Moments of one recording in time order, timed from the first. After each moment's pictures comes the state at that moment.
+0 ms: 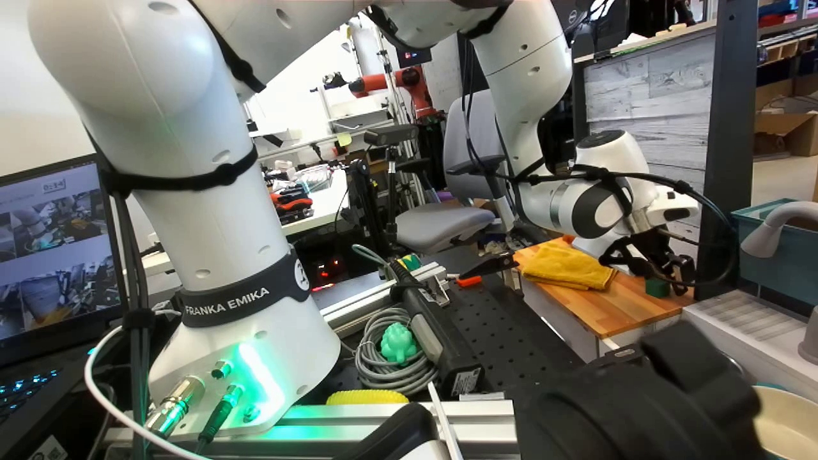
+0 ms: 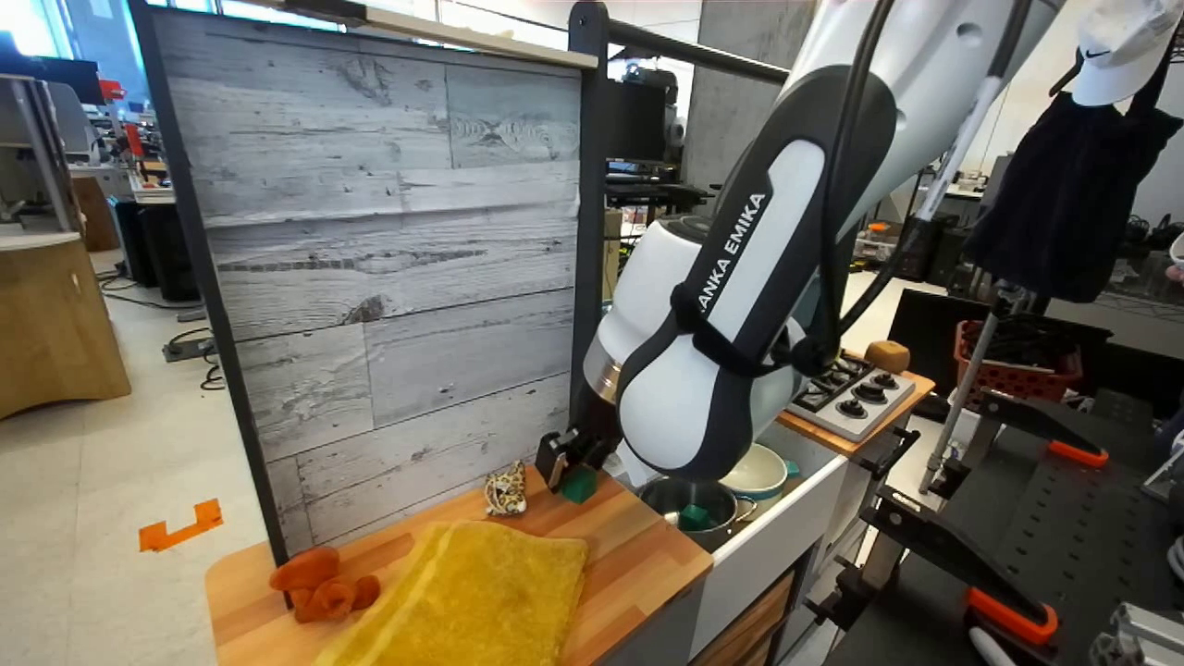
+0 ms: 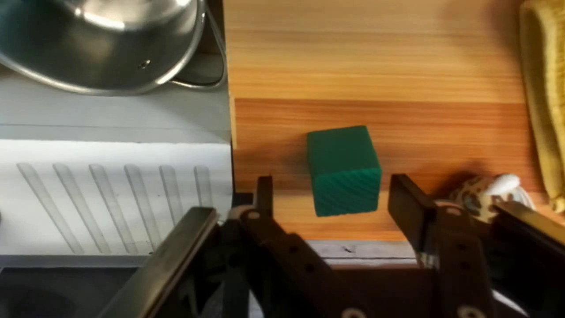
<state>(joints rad) 0.39 1.16 -0.10 -1.71 0.13 3.25 0.13</state>
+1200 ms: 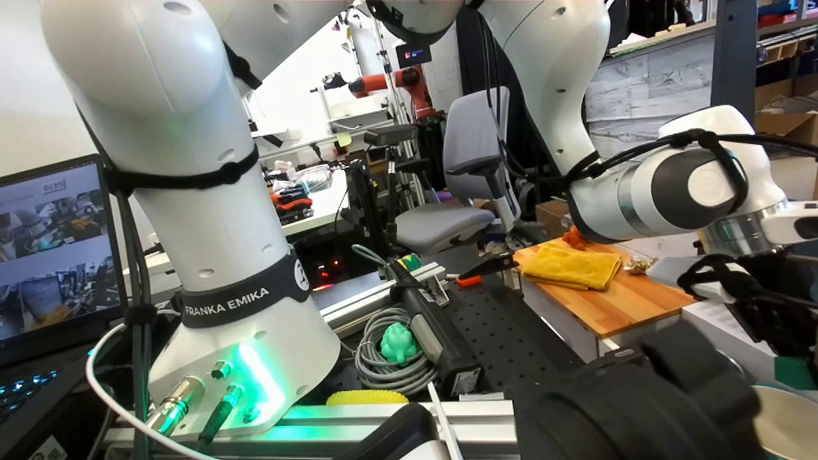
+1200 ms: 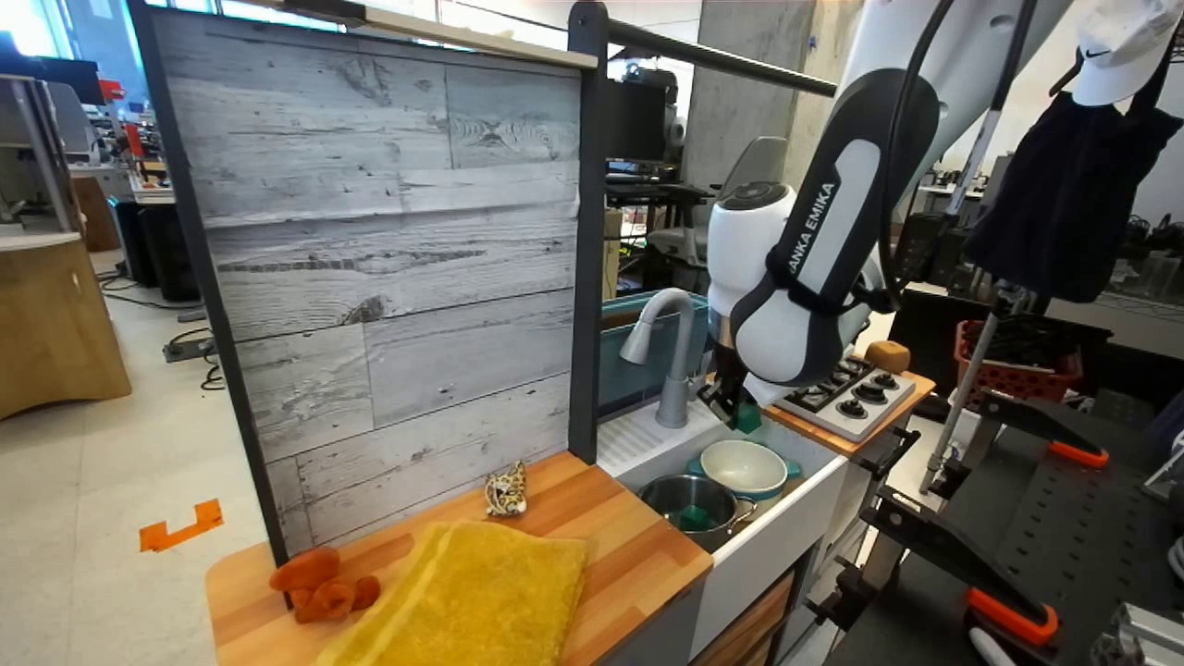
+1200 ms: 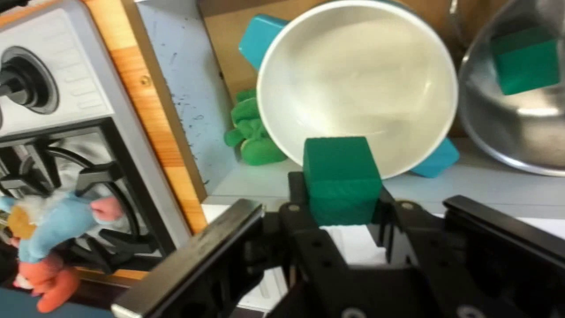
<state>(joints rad) 0.45 1.11 -0.48 -1.85 0.06 2.94 0.31</state>
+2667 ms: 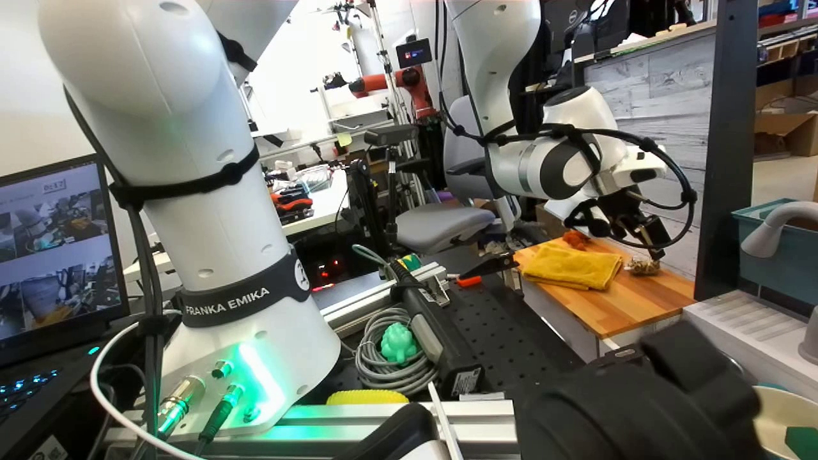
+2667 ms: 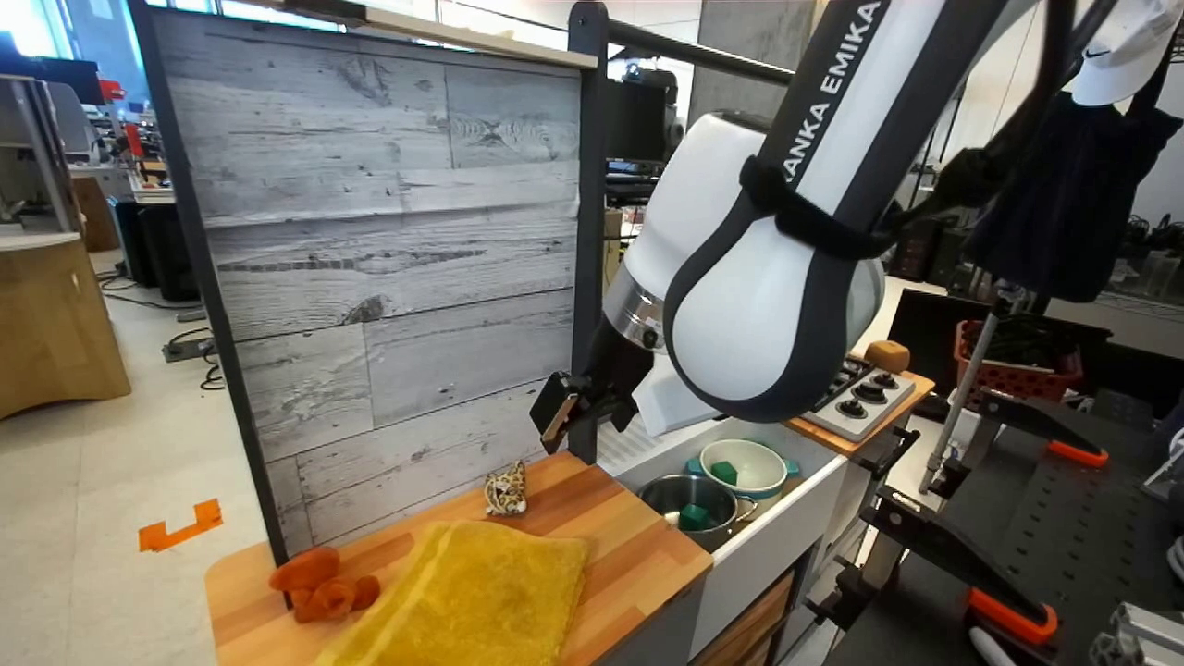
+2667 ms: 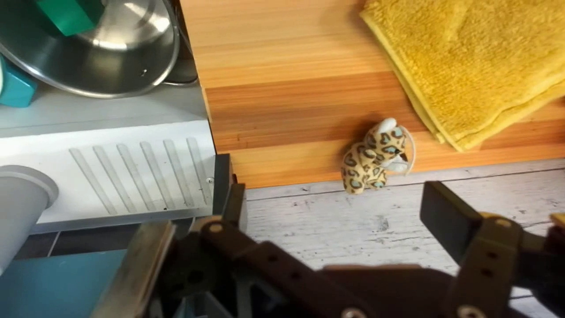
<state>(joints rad) 0.43 0.90 -0.10 -2.01 0.12 3.32 0.27</state>
